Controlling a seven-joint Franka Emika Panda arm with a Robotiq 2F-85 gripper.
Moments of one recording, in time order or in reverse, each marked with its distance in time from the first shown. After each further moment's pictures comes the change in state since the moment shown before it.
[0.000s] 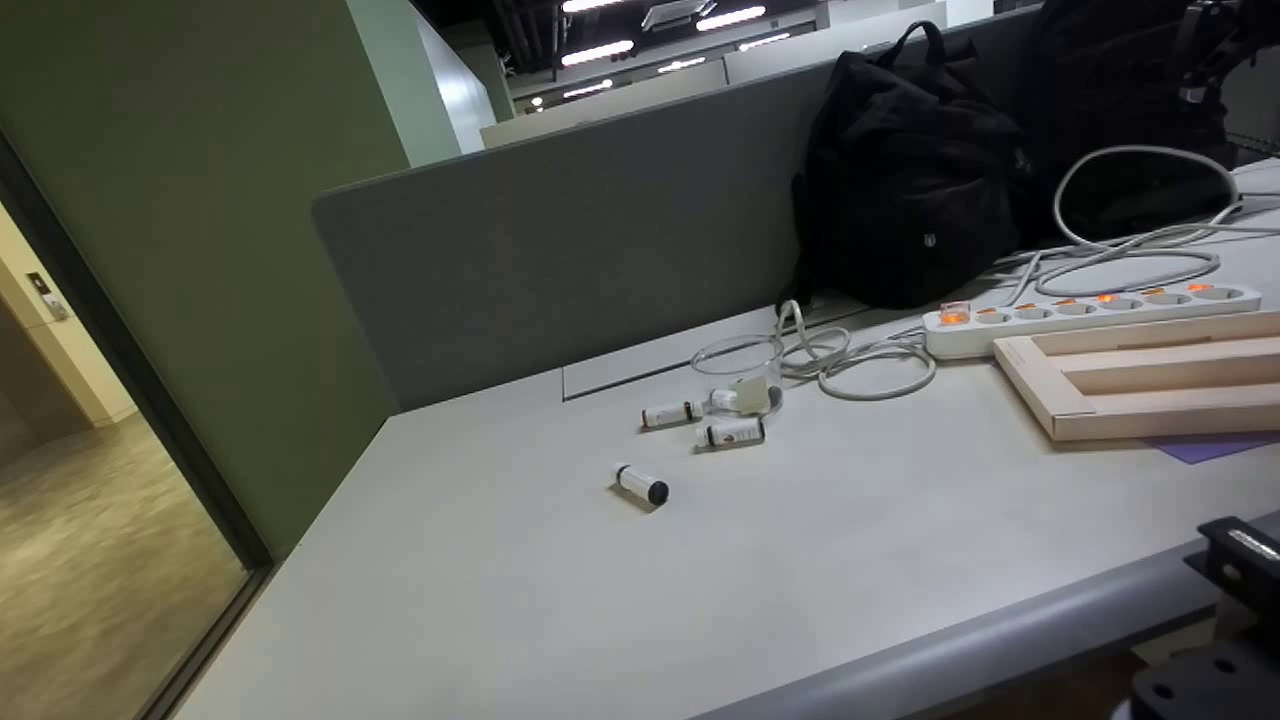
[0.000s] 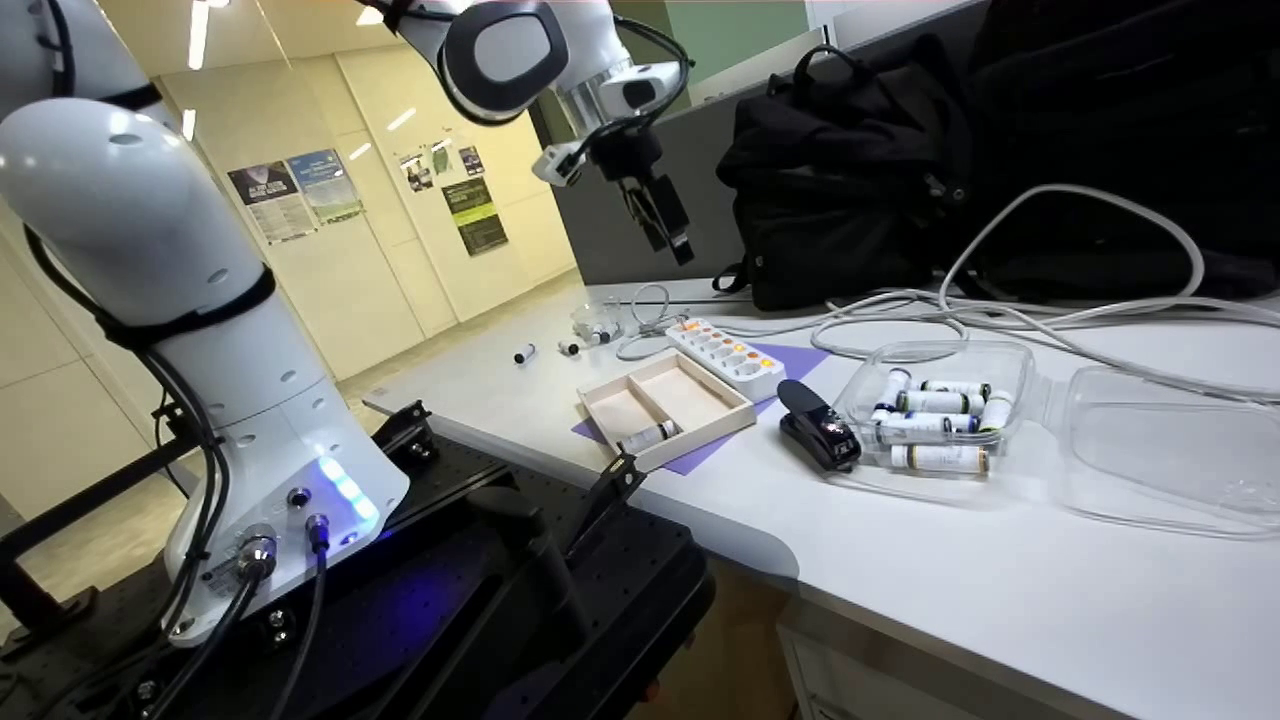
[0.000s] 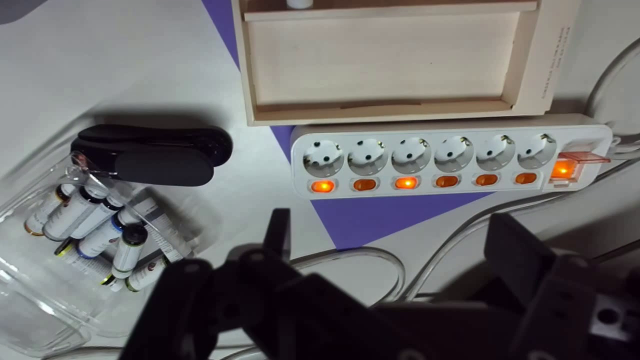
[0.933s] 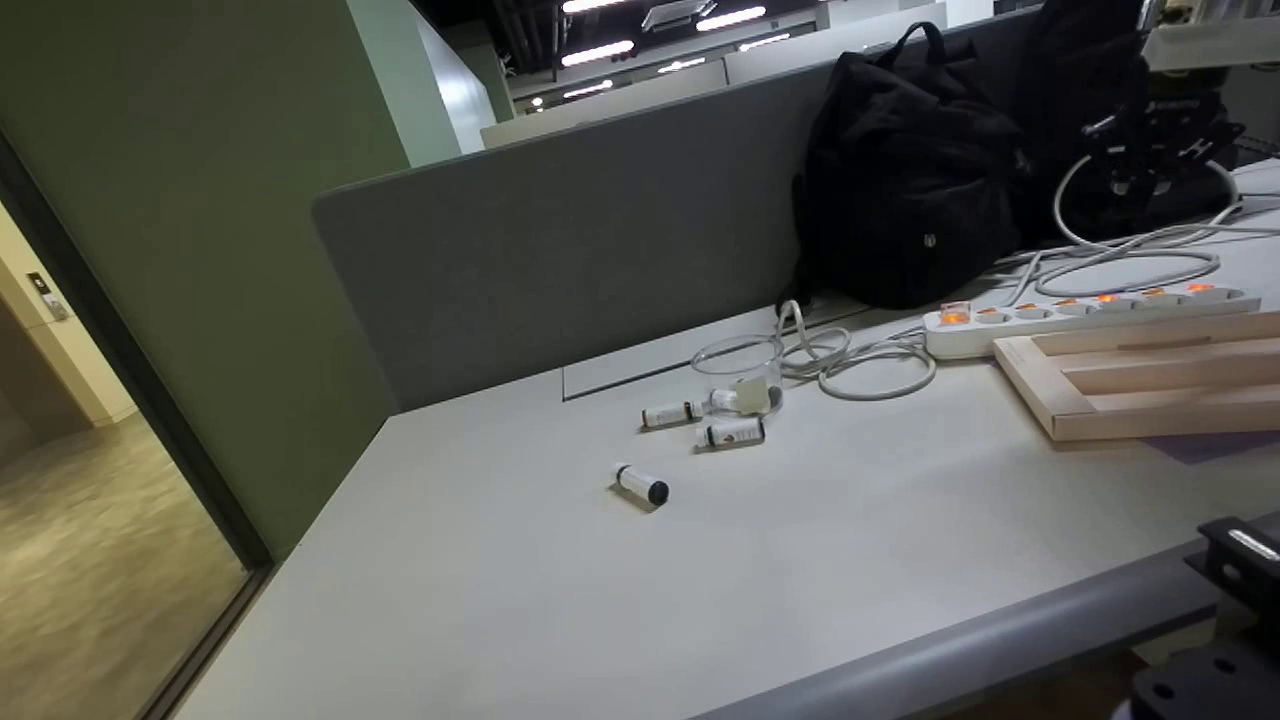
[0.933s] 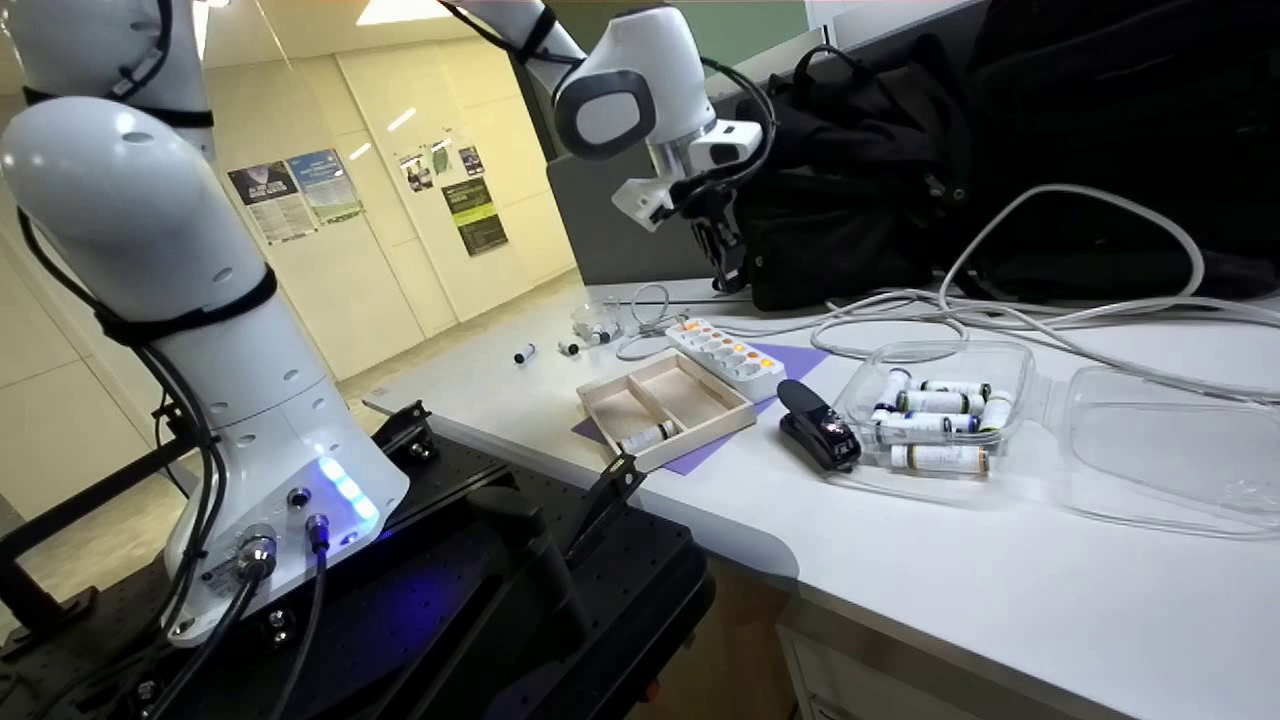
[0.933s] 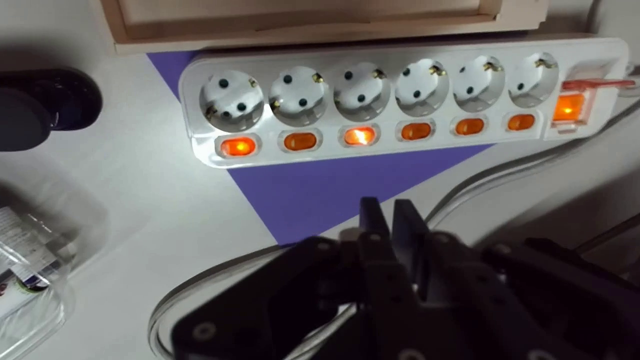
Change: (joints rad) arm 0.051 0.430 0.035 0.364 0.397 0.011 -0.246
